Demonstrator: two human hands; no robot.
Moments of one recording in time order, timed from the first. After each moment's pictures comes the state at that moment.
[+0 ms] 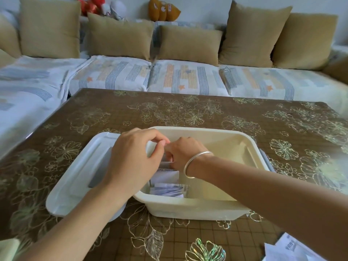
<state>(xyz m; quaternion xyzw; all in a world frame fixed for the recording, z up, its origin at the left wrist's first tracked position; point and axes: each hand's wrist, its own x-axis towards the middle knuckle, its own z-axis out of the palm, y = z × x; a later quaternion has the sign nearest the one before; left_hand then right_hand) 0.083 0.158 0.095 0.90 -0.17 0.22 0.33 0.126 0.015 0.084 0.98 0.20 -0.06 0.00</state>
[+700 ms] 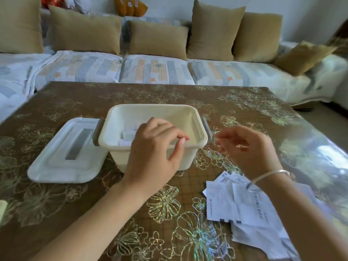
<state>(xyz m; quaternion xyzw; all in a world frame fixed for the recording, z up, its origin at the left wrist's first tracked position) -0.024 0.069 0.103 0.84 -0.31 0.29 0.34 -0.068 -0.138 0.119 0.89 0.01 0.22 -0.39</state>
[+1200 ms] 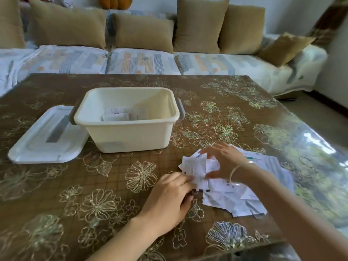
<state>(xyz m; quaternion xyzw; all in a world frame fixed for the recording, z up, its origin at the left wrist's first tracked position) -0.120 0.016 -0.011 0.87 -0.41 0.05 0.27 -0.098 -0.195 0.046 0.99 0.04 -0.10 -0.03</state>
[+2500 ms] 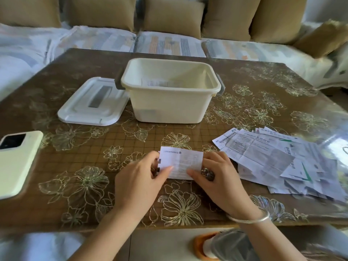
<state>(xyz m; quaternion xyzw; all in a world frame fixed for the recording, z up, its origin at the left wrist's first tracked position) -0.149 0.129 -0.014 0.94 -0.10 0.16 0.29 -0.167 -0.071 -0.015 0.95 0.08 0.13 -0.28</state>
